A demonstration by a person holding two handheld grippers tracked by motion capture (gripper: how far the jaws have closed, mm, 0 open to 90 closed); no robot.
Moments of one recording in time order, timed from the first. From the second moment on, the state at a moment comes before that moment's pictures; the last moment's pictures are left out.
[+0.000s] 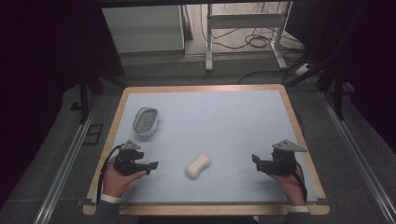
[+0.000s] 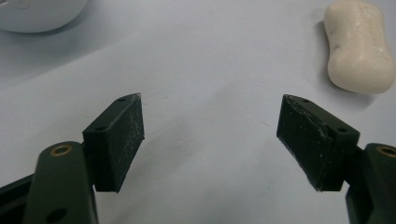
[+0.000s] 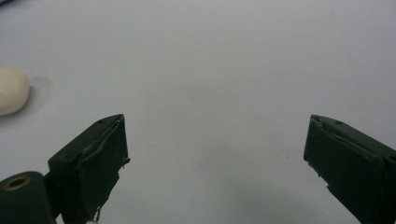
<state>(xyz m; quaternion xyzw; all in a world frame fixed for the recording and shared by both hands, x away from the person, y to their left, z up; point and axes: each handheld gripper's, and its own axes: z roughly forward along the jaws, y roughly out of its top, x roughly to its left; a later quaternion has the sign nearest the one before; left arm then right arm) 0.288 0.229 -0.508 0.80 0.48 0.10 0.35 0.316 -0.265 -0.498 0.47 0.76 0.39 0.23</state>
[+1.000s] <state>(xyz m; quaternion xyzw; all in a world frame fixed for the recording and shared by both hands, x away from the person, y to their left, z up) 0.263 0.216 -0.459 0.81 0.48 0.13 0.32 0.319 -0.258 -0.493 0.45 0.77 0.39 0.25</state>
